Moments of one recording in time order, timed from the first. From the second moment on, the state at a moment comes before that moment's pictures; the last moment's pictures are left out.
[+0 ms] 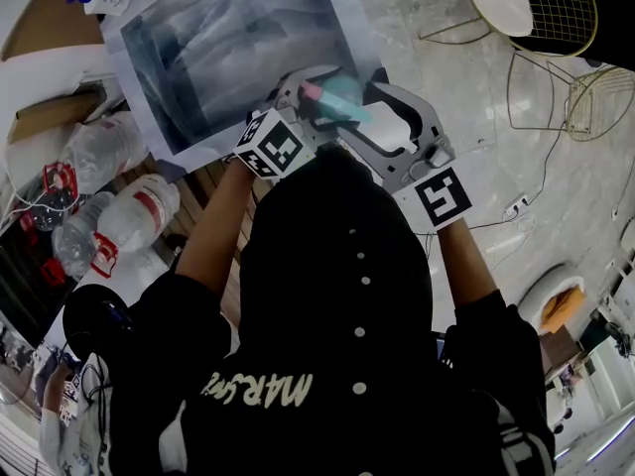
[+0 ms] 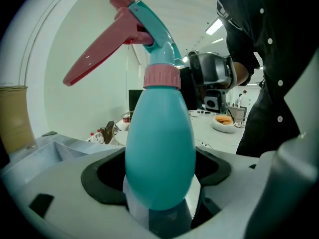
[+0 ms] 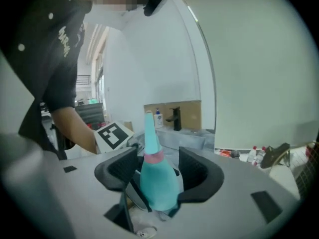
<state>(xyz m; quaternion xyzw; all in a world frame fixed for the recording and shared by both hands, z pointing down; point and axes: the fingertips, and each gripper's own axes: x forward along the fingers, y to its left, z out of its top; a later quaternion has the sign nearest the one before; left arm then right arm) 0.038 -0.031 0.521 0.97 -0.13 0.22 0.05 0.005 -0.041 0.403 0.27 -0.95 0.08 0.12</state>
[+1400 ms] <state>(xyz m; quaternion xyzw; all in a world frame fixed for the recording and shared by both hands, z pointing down) 0.041 -0.028 0.520 0.97 -0.13 0.22 0.04 -0.007 -0.026 0.422 0.01 -0.98 0.02 0.18</state>
